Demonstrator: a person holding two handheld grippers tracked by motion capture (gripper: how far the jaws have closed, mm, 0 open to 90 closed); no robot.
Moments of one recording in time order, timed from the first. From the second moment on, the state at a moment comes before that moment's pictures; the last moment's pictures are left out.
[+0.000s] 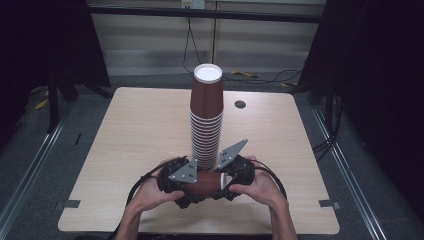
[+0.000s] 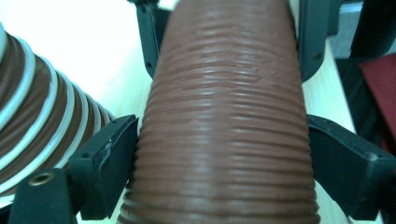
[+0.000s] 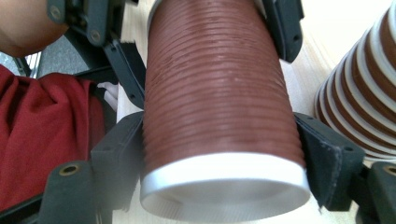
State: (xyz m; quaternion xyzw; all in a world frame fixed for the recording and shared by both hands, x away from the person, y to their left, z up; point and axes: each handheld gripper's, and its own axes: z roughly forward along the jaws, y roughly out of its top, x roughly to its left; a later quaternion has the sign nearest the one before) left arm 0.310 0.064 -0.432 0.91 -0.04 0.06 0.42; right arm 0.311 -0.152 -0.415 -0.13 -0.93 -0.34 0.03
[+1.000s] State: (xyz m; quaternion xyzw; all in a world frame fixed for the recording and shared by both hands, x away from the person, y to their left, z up) left arm 0.304 0.096 -0.424 0.83 0.05 0.07 0.55; right arm 0.308 -0.183 -0.423 -0.20 -0.90 -0.38 -0.01
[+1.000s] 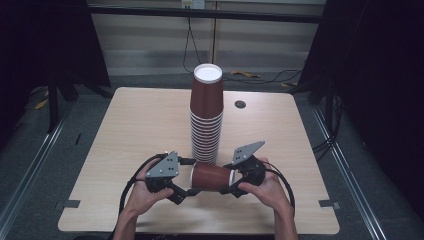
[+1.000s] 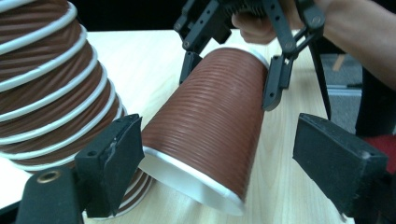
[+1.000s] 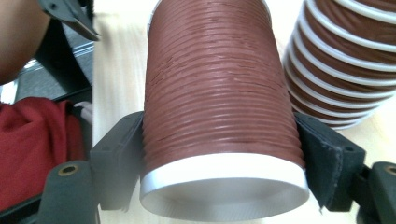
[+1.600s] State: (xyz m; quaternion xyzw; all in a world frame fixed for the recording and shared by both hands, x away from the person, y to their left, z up) left arm 0.305 0.118 -0.443 0.78 0.09 0.06 0.62; right arm 0.300 -0.200 -0.433 -0.21 -0.86 -0.46 -0.01
